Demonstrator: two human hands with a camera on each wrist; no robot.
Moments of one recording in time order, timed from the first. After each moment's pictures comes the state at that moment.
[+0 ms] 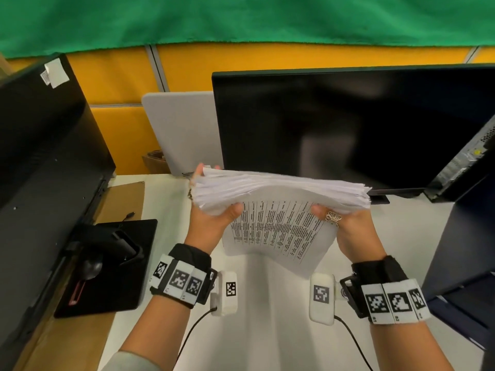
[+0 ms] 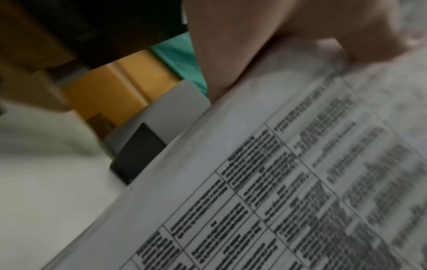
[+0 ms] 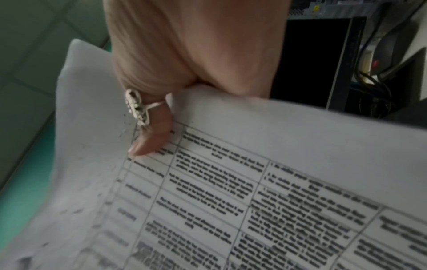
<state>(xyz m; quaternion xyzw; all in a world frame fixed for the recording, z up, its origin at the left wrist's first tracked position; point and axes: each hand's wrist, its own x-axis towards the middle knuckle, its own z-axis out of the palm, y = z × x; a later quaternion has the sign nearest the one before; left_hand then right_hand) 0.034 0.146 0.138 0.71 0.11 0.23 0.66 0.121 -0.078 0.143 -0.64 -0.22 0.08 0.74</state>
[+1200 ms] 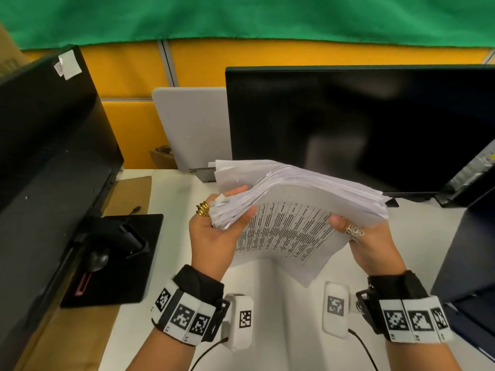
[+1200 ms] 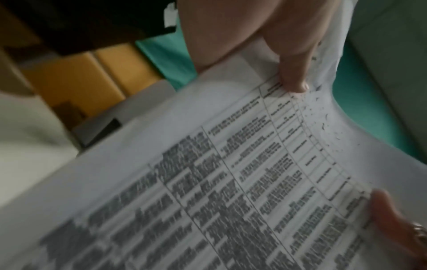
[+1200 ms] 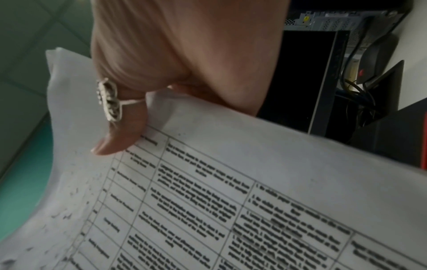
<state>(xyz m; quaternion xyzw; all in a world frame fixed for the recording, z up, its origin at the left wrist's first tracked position) 0.001 0.112 0.152 0.66 0.12 0.34 0.66 0.115 -0.088 0.136 -0.59 -0.25 0.11 0.76</state>
